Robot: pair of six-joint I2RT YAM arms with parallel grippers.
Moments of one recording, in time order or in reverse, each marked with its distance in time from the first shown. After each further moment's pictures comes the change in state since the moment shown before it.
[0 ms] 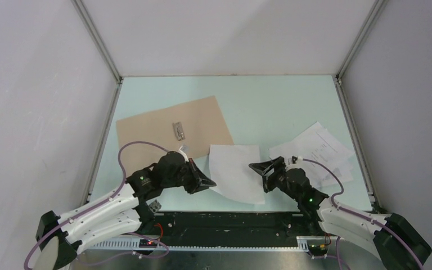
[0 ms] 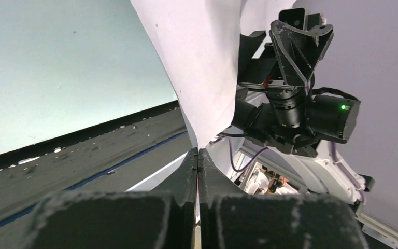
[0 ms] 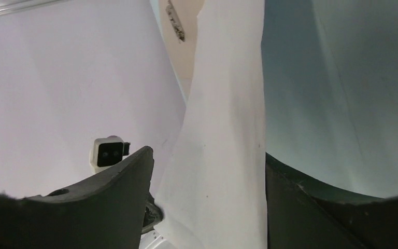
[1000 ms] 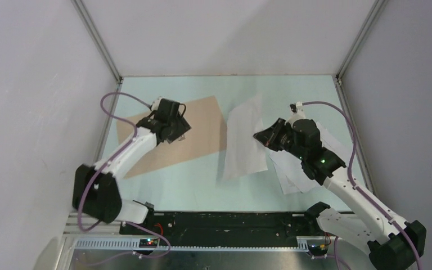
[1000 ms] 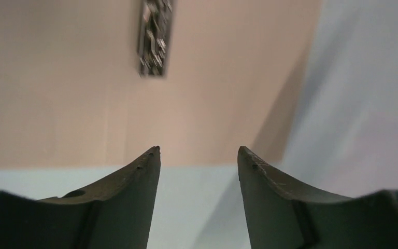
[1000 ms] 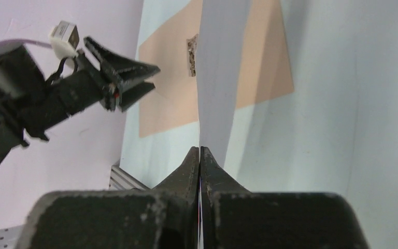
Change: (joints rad) left arm 0.470 0.536 0.473 -0.185 -0.387 0.473; right arm -0.183 0.140 0.750 -0.618 -0.140 -0.804
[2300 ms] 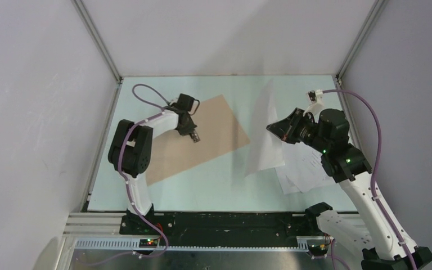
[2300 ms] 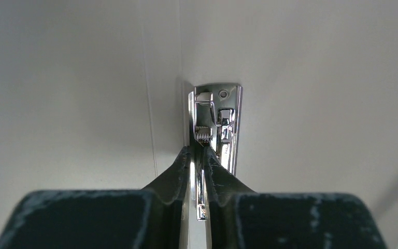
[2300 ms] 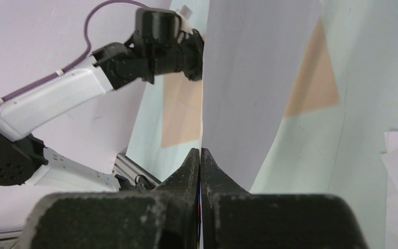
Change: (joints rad) left arm 0.092 0.624 0.280 0.119 -0.029 0.180; right arm -0.198 -0.076 0.240 -0.270 -0.219 -0.175
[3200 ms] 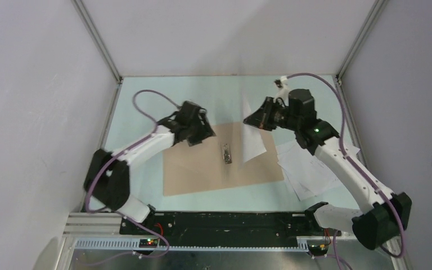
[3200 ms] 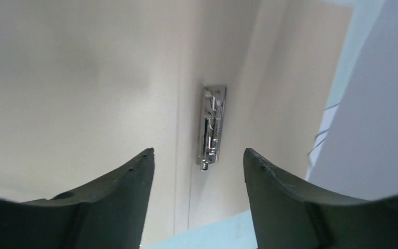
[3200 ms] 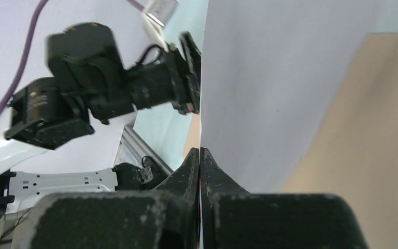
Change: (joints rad) left arm -0.282 -0.321 -0.156 -0.002 0.179 -0.138; right arm 0.056 0.316 0.088 0.144 -0.122 -0.015
